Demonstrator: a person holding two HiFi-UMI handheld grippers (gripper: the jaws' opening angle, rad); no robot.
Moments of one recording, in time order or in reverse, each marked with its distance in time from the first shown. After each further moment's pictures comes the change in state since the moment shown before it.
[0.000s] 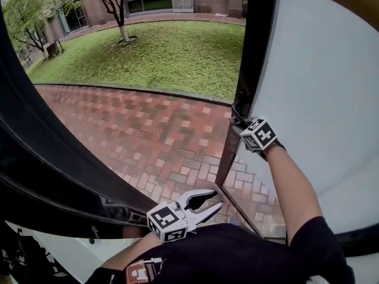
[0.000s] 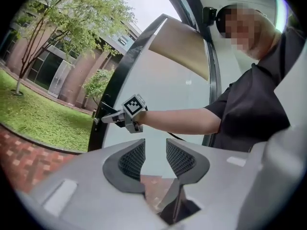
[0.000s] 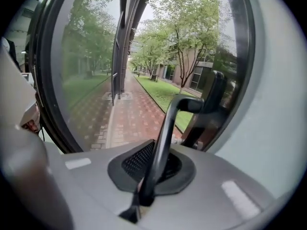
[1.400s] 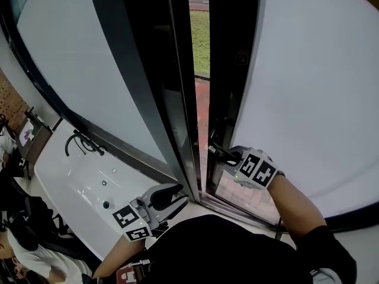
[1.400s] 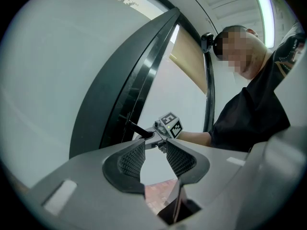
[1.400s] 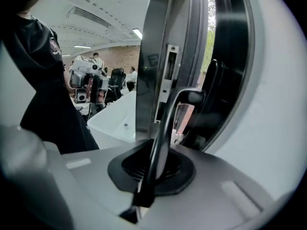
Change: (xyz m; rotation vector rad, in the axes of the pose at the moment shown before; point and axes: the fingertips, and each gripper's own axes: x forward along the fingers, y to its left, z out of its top) left arm -0.266 -0.121 -0.021 0.010 -0.129 0.266; right arm -0.090 0.405 0.008 -0.324 -0.079 0.415
